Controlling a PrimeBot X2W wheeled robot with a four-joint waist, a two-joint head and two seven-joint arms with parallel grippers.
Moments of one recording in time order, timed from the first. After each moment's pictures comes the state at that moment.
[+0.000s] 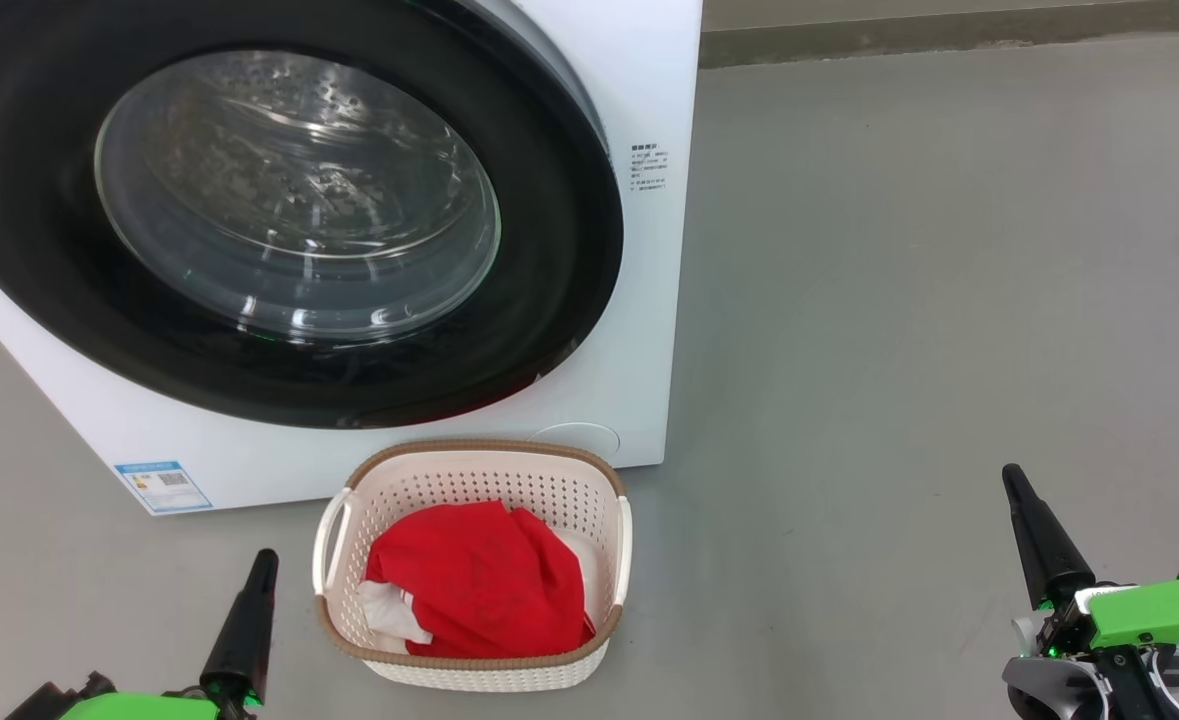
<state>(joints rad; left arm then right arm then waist) -0.07 0.04 0.08 0.27 -1.60 -0.12 0.11 -0.07 -0.04 -0.13 0.27 1.61 0.13 0.11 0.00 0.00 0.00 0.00</state>
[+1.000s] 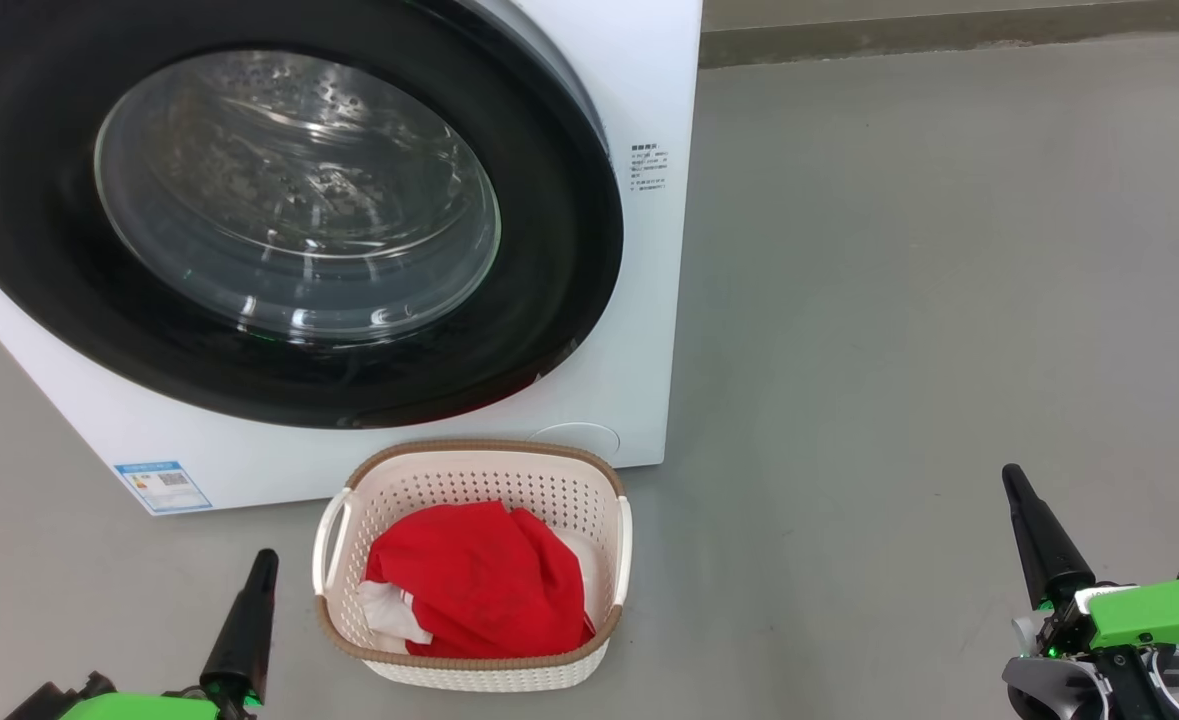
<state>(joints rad) -0.07 0.04 0.08 0.27 -1.60 -0.12 0.11 -0.07 -0.04 -0.13 0.27 1.61 0.13 0.11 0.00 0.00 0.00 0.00</state>
